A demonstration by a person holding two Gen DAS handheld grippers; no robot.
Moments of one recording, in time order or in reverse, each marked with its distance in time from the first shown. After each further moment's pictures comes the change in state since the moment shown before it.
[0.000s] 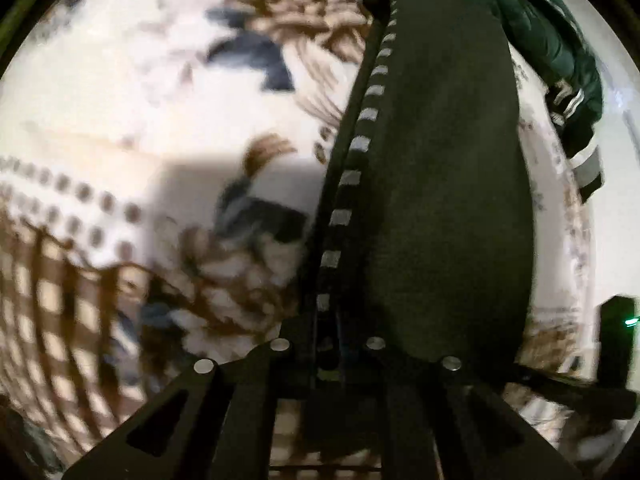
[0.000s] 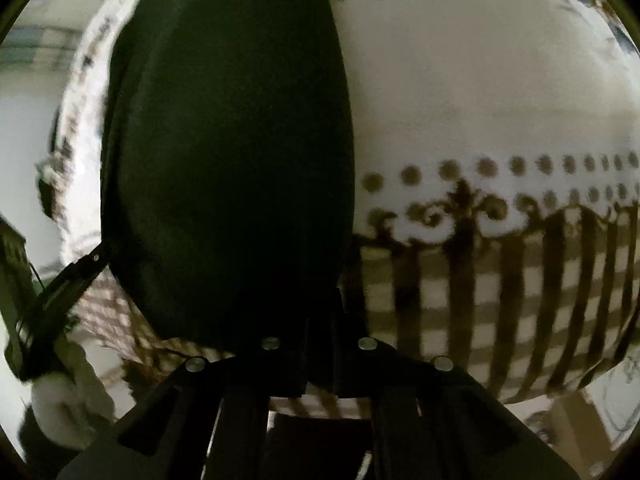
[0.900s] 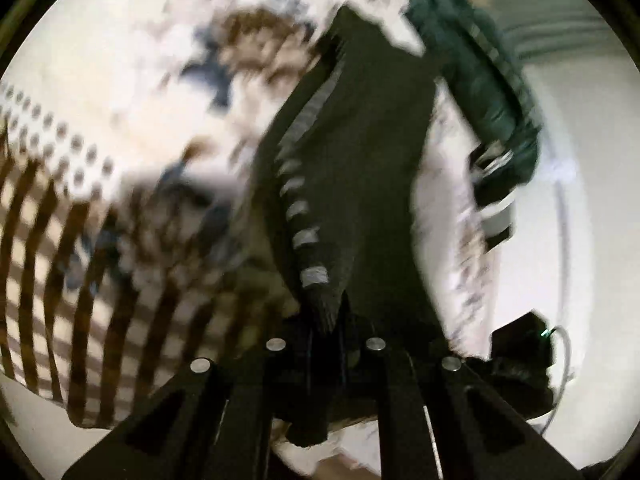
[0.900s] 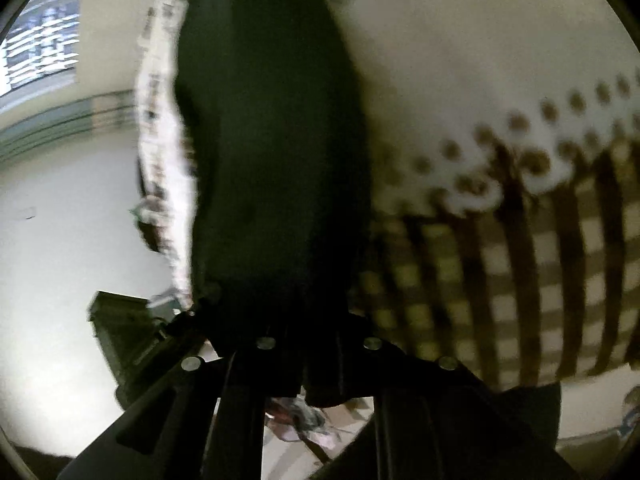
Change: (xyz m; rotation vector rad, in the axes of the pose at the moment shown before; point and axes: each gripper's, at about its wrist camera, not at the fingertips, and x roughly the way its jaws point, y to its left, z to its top) left arm -0.087 -0.015 -0.008 -0.185 -0.101 -0.353; right arm -0.023 0.001 0.000 0.181 -0.019 0.501
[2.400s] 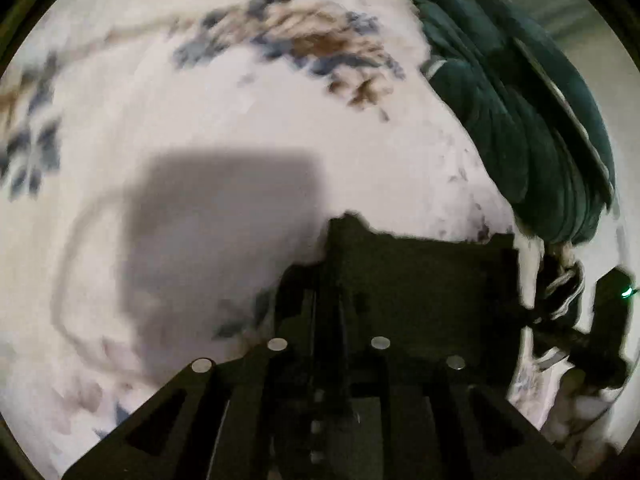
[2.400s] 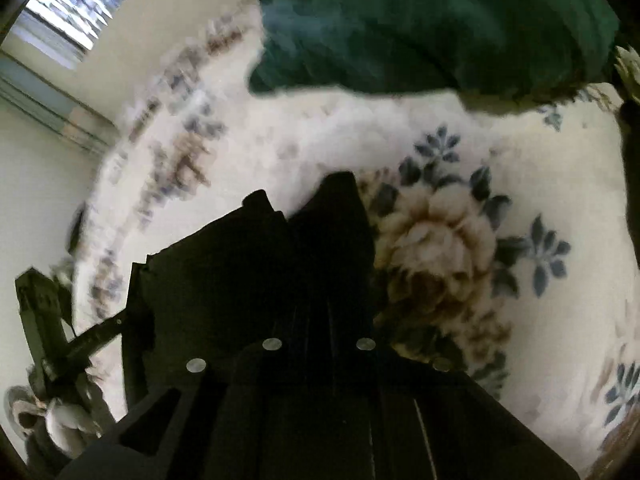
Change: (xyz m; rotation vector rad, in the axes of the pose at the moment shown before) left arm 0.204 -0.070 0.417 0.191 0.015 0.155; right arm -0.029 0.193 0.485 -0.386 -0.331 -0.416
